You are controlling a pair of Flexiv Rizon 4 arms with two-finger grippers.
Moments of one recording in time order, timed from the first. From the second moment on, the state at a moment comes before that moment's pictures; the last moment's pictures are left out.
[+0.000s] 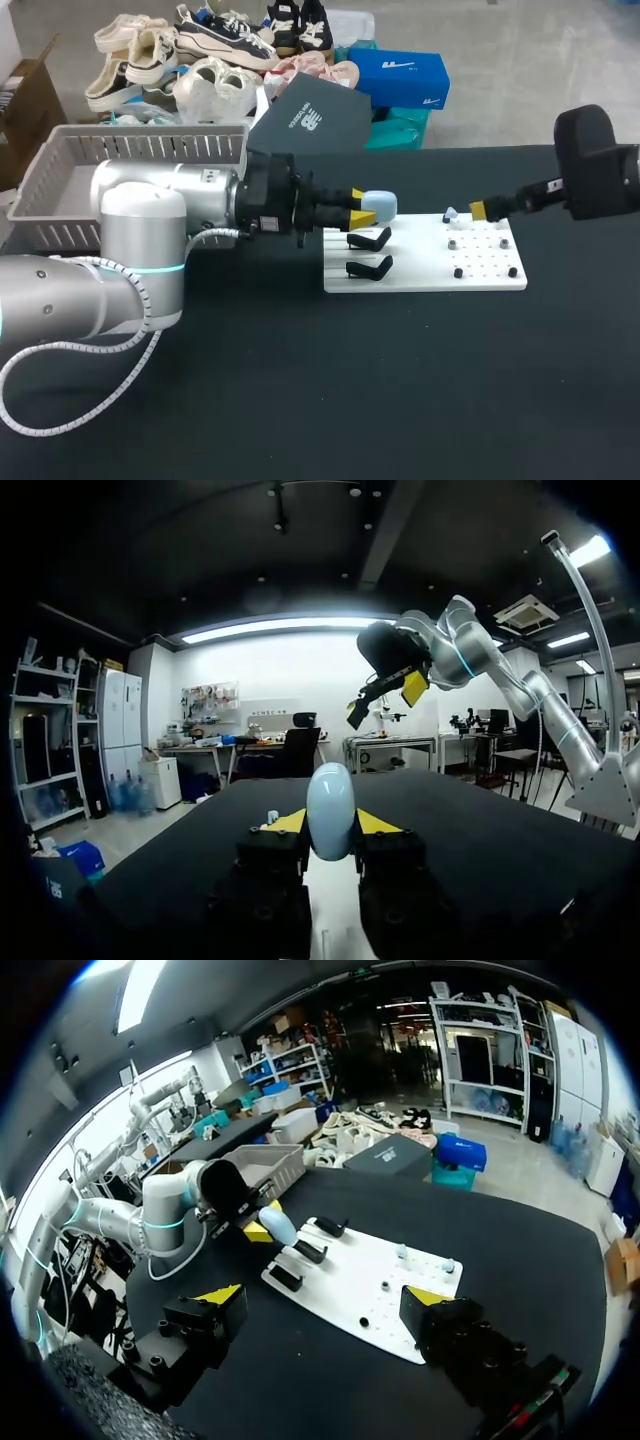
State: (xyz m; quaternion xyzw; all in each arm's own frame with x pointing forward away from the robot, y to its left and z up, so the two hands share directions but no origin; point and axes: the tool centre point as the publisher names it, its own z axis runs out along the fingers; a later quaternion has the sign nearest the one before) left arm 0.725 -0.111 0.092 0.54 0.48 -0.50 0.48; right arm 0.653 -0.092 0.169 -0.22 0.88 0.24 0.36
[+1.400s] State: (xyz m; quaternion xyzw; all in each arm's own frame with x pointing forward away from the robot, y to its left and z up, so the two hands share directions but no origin) left arm 0.724 -0.112 0.088 0.54 0.48 -0.51 0.47; right arm 0.681 -0.014 0.131 -0.30 0.88 0.18 0.31
